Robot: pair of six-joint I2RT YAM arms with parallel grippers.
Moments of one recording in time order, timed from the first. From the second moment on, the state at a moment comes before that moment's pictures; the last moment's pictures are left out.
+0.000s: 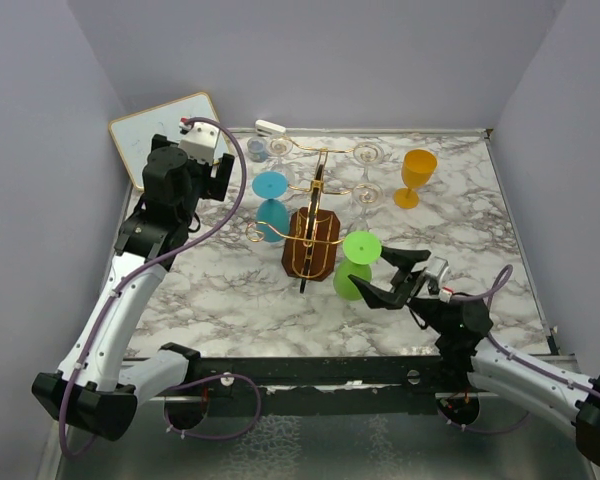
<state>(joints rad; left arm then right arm) -0.31 1.07 1.24 -0.41 -0.27 0.23 0.79 0.64 0.06 1.06 -0.17 0.00</state>
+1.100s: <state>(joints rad) -0.28 0.96 1.15 -0.42 -0.20 0.15 0.79 0.62 0.54 -0.04 0.76 0.41</state>
